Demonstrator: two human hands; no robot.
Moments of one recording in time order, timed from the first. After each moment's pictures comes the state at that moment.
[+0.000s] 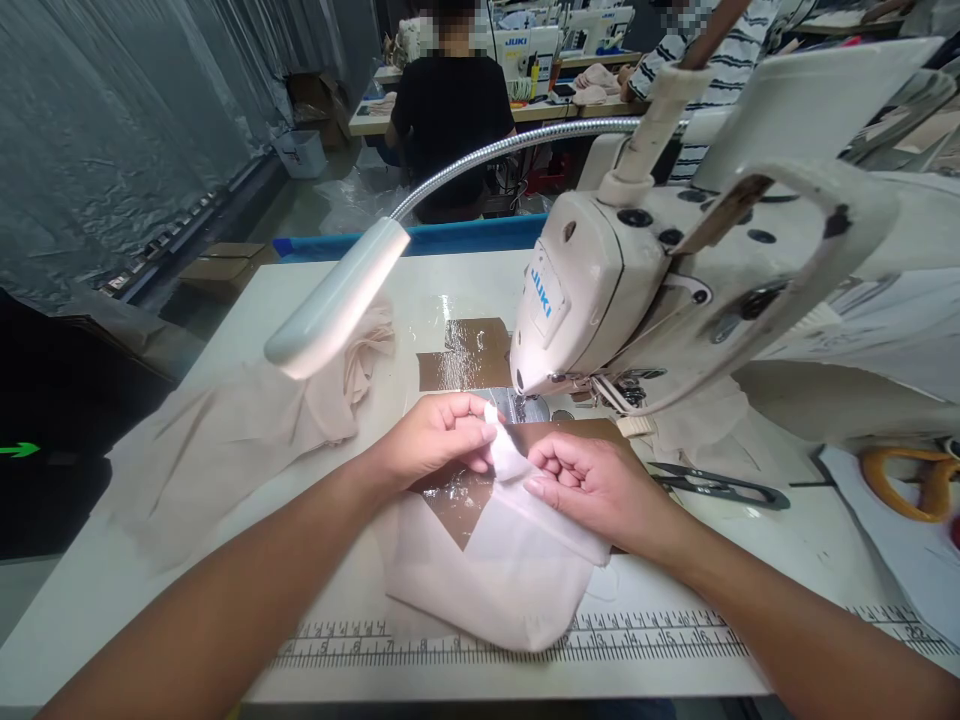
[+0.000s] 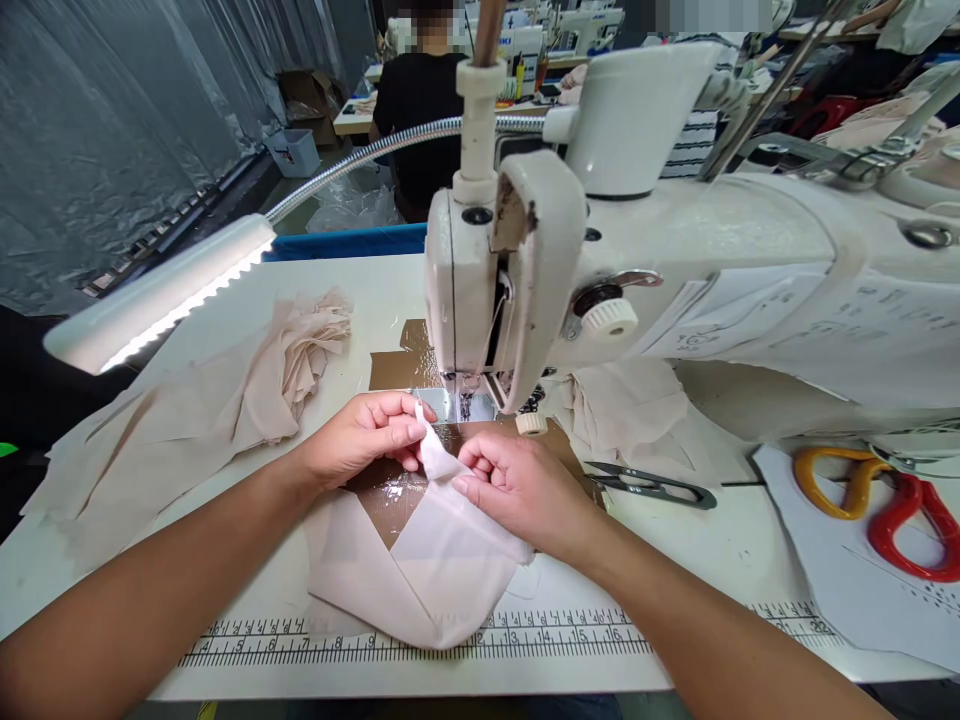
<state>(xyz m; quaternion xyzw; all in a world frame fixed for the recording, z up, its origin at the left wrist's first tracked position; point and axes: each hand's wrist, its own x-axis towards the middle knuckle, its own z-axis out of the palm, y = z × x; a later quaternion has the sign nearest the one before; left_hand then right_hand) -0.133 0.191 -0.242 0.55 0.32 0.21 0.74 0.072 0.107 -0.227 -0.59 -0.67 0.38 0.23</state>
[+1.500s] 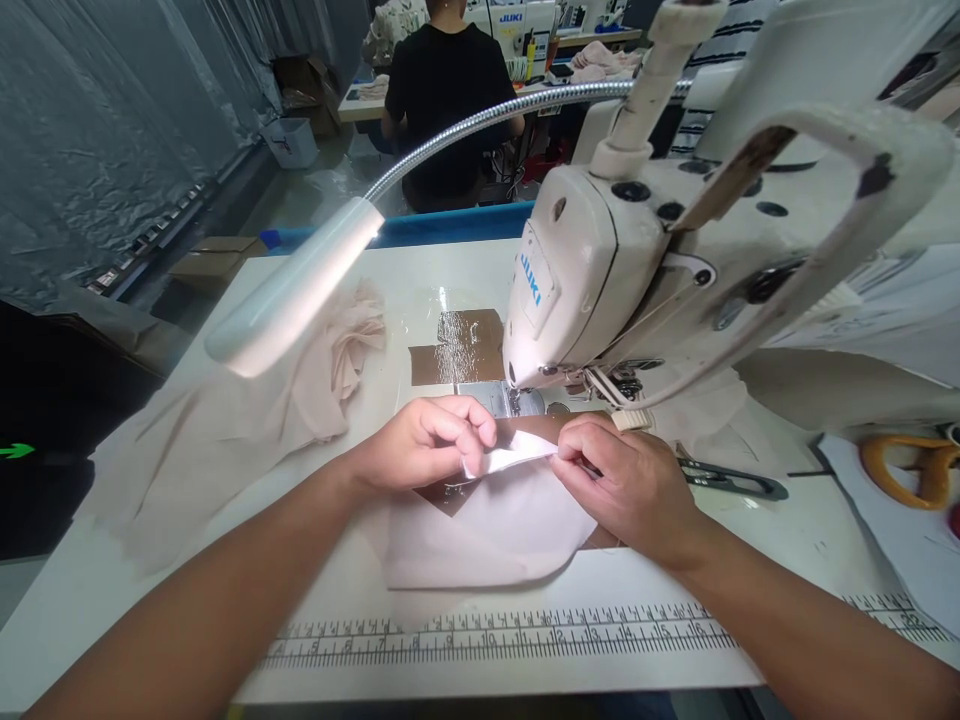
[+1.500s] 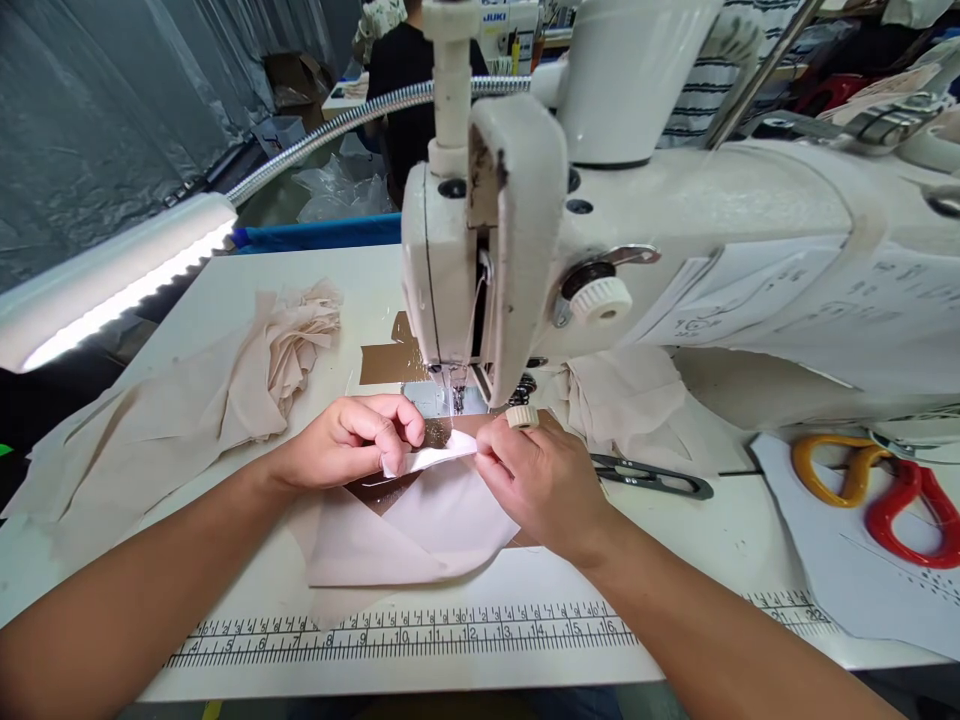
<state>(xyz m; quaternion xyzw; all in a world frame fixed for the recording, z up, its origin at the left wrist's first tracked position) -0.143 0.195 -0.236 0.75 0.19 0.21 0.60 0.083 0.099 -0.246 -0.60 -0.76 -0.01 0.26</state>
